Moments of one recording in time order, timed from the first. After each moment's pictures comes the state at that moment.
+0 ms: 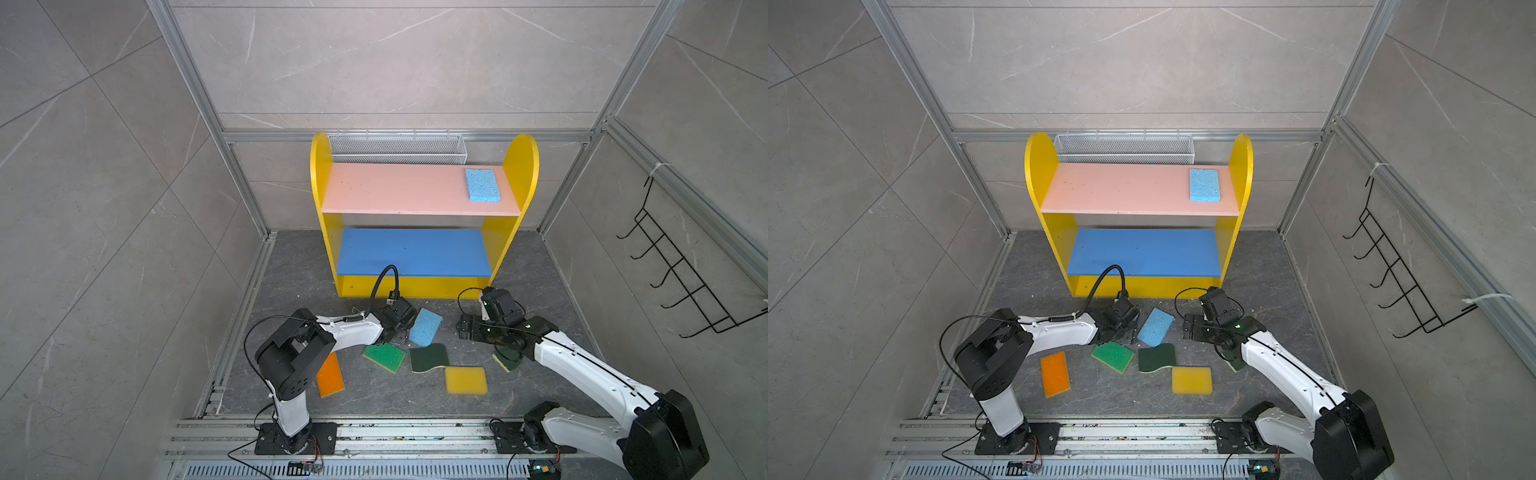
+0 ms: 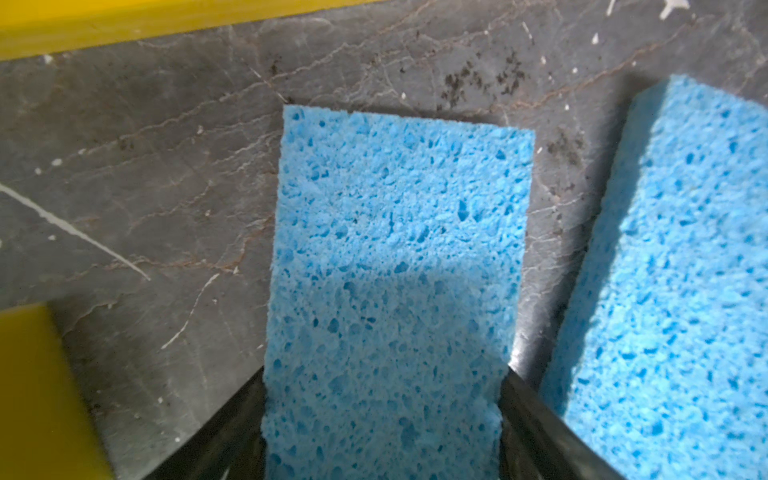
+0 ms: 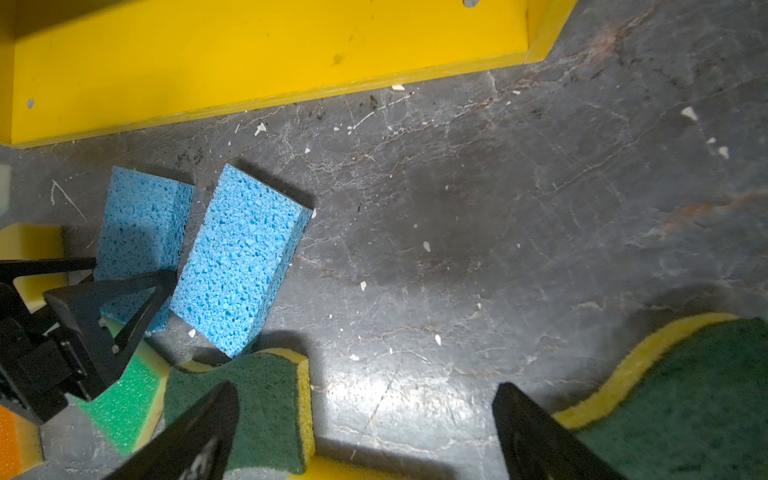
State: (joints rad) left arm -0.86 1.79 1.00 -0.38 -0.25 -0.59; right arm 0.46 1.15 0.73 -0.57 0.01 0.53
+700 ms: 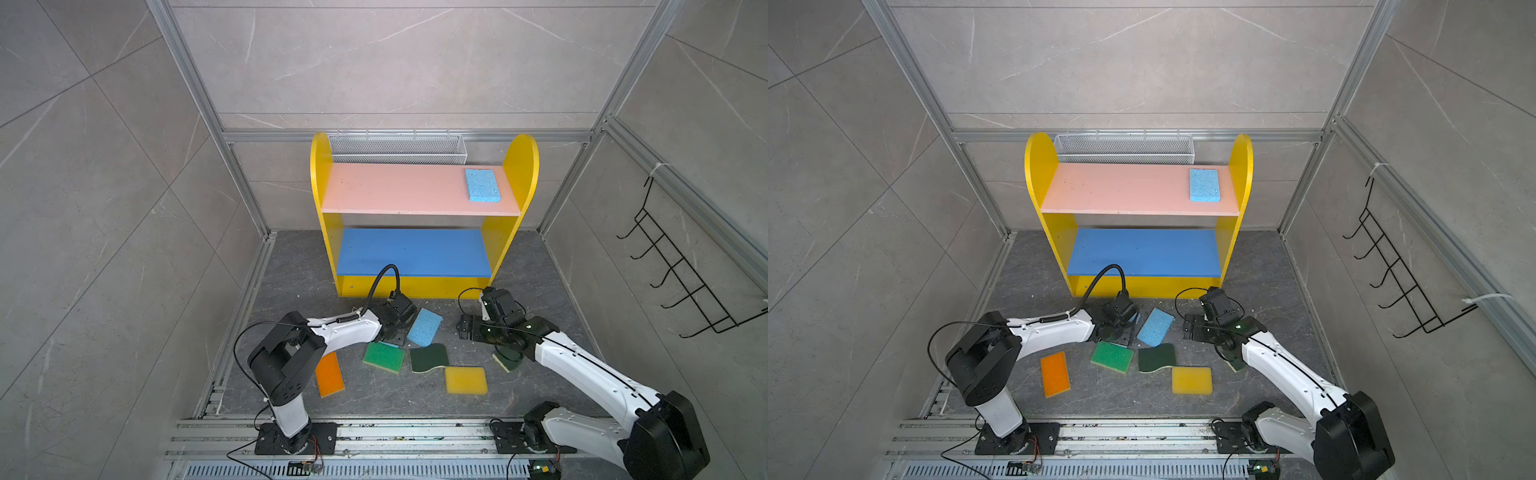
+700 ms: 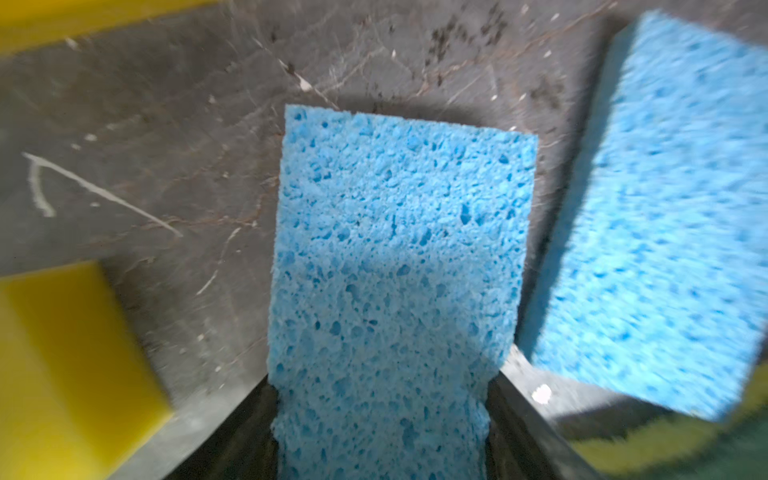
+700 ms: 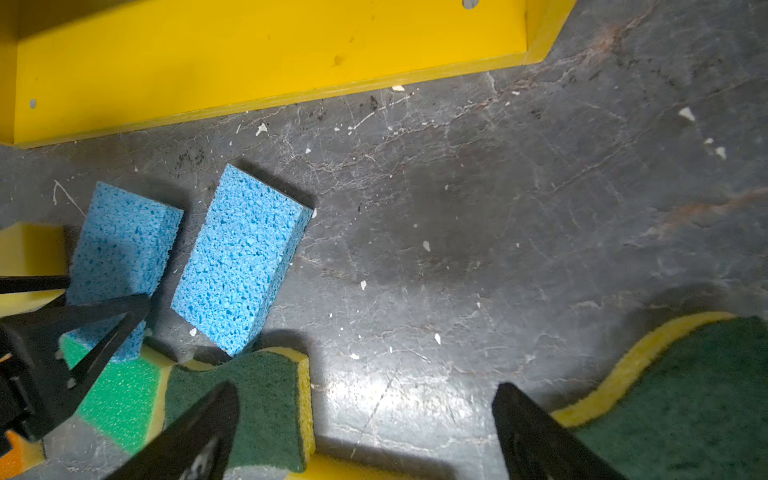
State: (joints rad) left arm -0.86 1.71 1.06 -0.56 -0.23 -0.53; right arm 0.46 1.14 0.73 -0.57 0.01 0.53
